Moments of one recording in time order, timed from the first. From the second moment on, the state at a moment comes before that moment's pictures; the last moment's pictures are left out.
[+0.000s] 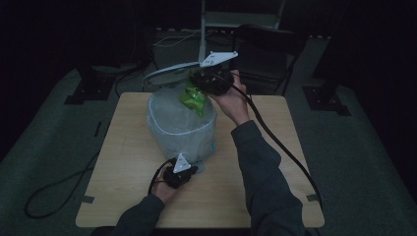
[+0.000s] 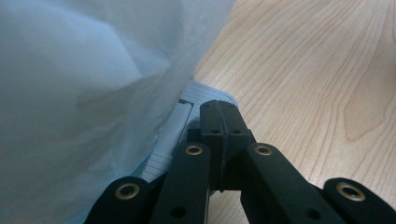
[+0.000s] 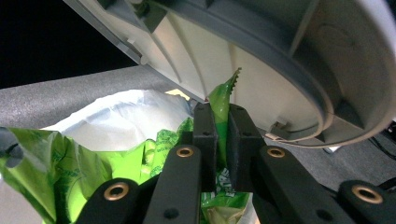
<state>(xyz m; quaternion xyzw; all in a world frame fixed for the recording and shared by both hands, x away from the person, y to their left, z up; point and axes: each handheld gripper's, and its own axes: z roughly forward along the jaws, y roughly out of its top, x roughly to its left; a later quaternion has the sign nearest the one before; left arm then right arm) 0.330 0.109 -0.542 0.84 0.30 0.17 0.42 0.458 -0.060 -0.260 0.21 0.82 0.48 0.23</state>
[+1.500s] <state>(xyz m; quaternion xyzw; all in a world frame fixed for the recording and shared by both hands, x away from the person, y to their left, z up) 0.330 0.109 -0.542 0.84 0.30 0.16 0.42 0.457 -0.044 -0.258 0.21 0.82 0.48 0.23</state>
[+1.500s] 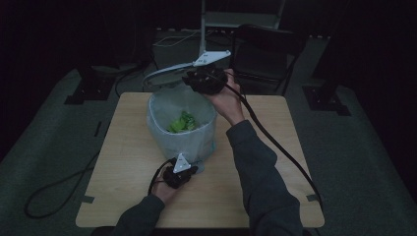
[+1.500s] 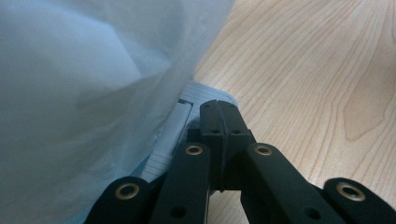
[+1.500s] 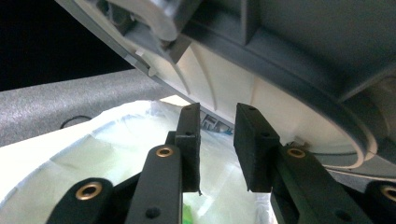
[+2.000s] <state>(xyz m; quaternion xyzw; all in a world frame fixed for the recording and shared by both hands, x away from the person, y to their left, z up) 0.330 0.109 -0.542 0.84 0.30 0.16 0.42 0.449 -0.054 -0.271 0.21 0.83 0.46 0.24</state>
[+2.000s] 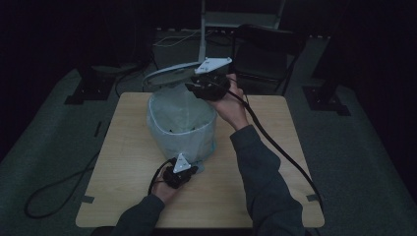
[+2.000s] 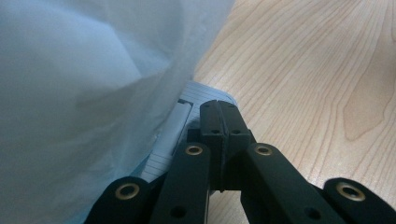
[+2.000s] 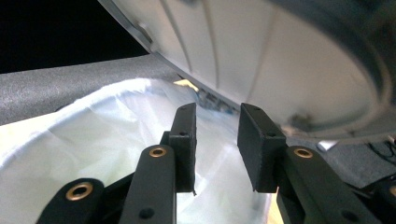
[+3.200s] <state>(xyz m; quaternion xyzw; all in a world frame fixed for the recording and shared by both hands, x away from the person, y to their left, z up) 0.330 0.109 -0.542 0.84 0.30 0.16 0.42 0.447 -0.125 -0.326 0.28 0.80 0.47 0.26</state>
